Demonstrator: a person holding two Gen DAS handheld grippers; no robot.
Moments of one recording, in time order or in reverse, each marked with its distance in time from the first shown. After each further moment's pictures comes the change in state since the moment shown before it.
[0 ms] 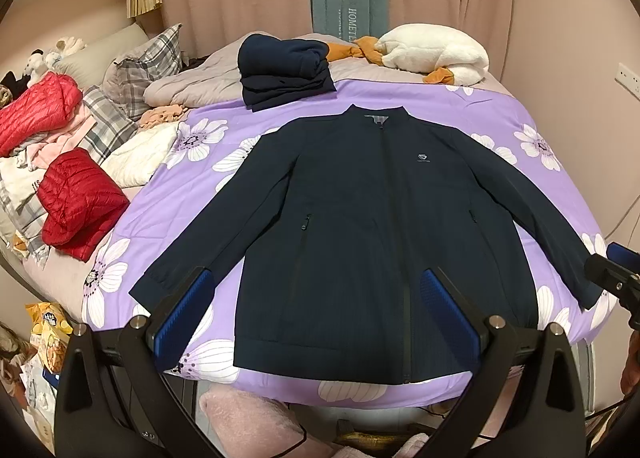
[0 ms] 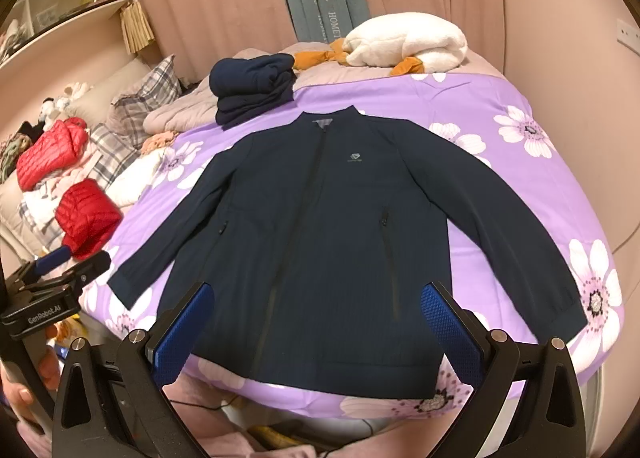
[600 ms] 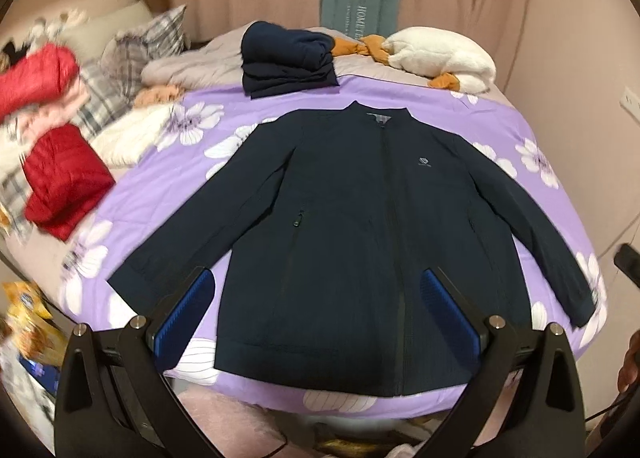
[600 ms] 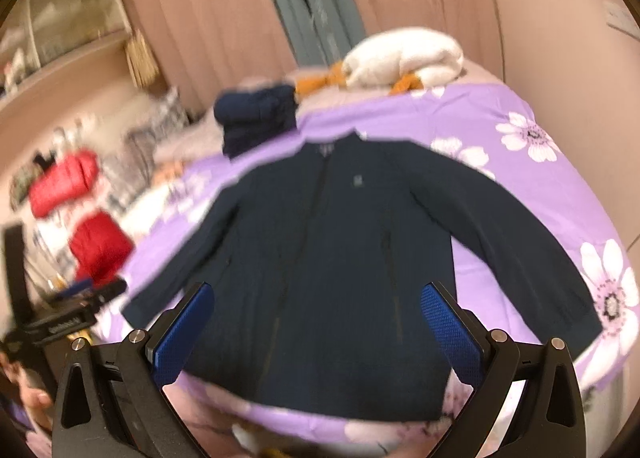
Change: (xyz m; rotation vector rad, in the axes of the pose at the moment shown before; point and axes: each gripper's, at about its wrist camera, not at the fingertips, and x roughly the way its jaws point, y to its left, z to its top) left arm 0.033 0.019 -0.004 -0.114 0.016 -0.070; right arm -0.008 -0.038 -0.006 0.084 -0.155 0.088
